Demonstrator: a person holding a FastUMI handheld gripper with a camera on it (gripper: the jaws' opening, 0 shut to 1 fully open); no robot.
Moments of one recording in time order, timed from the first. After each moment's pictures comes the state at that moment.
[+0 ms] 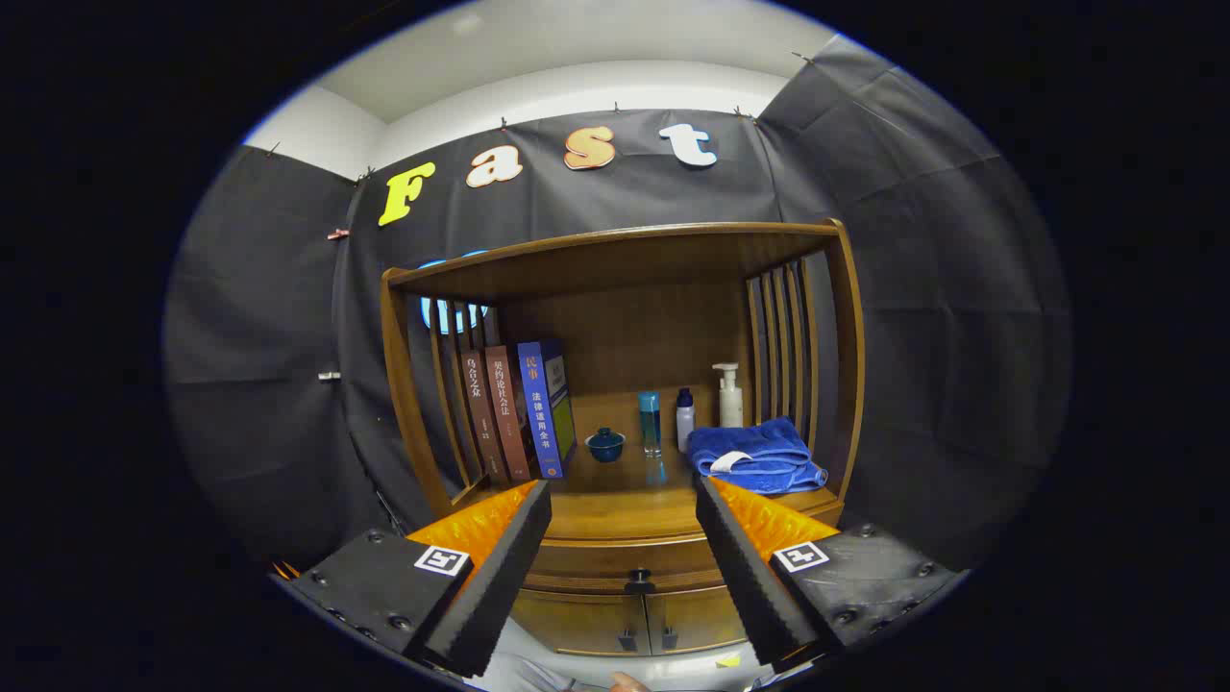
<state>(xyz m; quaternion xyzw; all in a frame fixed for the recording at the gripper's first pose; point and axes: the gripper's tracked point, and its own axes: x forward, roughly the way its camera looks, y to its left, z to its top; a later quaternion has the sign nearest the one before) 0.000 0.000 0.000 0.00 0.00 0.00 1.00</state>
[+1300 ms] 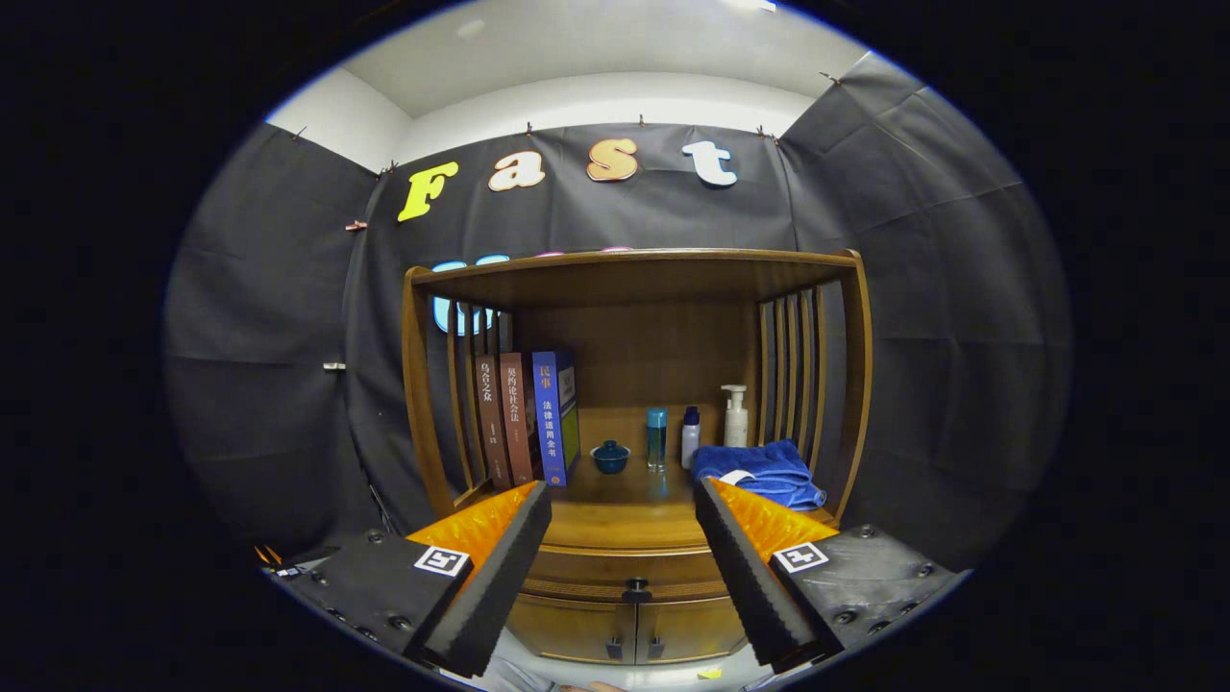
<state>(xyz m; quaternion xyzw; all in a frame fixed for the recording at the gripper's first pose) -0.001 0.011 0.003 -0.03 -0.02 0.01 1.00</state>
